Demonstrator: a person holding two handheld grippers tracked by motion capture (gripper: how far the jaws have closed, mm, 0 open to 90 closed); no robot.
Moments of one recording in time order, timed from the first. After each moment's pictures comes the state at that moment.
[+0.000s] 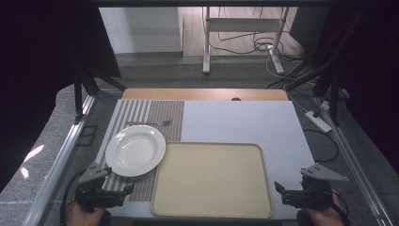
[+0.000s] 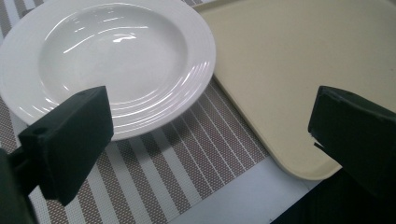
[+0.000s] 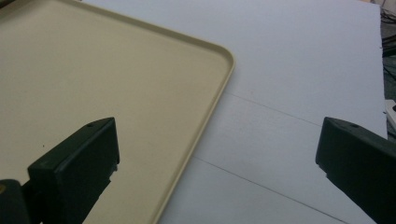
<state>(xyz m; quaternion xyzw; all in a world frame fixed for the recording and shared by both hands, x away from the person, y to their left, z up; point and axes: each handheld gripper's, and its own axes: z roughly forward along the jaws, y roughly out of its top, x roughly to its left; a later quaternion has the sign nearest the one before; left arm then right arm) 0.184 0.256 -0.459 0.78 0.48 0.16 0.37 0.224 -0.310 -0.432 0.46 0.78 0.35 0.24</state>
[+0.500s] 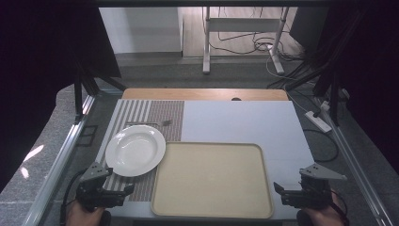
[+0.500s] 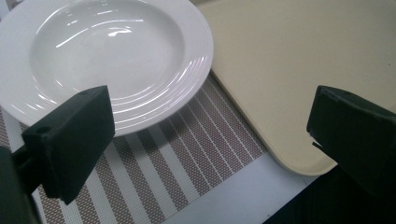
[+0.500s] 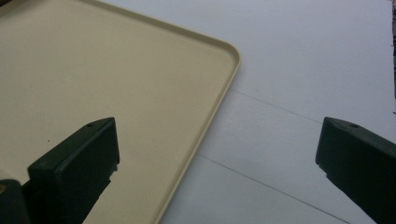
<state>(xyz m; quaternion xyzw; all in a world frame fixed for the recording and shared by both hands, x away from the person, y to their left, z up) 0.188 0.257 -0.460 0.78 0.49 0.14 0.37 0.226 -0.309 -0.432 0.46 0.78 0.35 0.23</state>
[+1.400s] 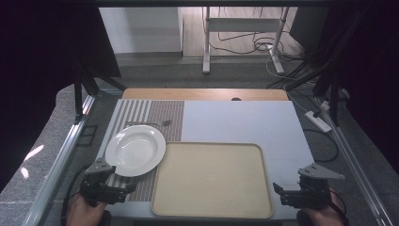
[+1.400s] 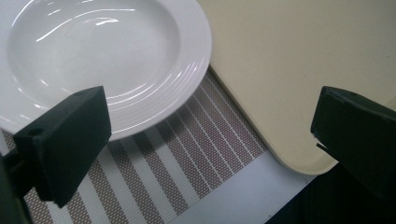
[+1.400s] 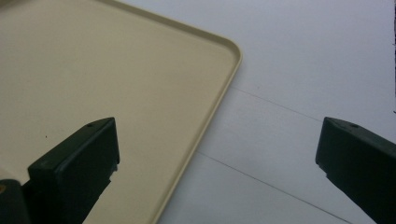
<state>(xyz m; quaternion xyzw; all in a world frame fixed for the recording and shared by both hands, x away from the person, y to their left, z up) 0.204 0.255 -0.463 0.80 0.47 0.12 0.36 0.227 -0.307 -0.433 0.45 0.79 0.34 0.23</state>
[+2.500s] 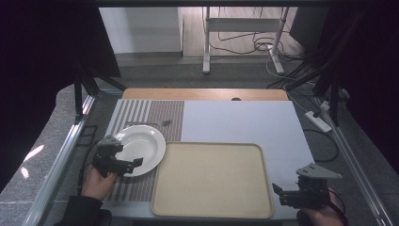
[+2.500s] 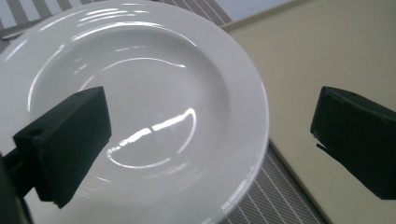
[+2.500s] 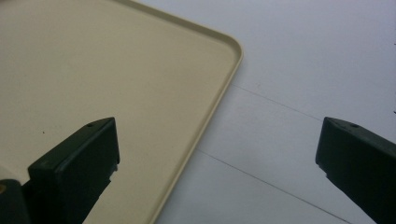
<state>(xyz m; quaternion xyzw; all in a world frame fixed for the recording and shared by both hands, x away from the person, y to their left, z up) 0.284 0.263 -0.473 0.79 0.48 0.12 0.37 0.228 -0.305 -0.434 0.45 0.80 0.33 0.23</state>
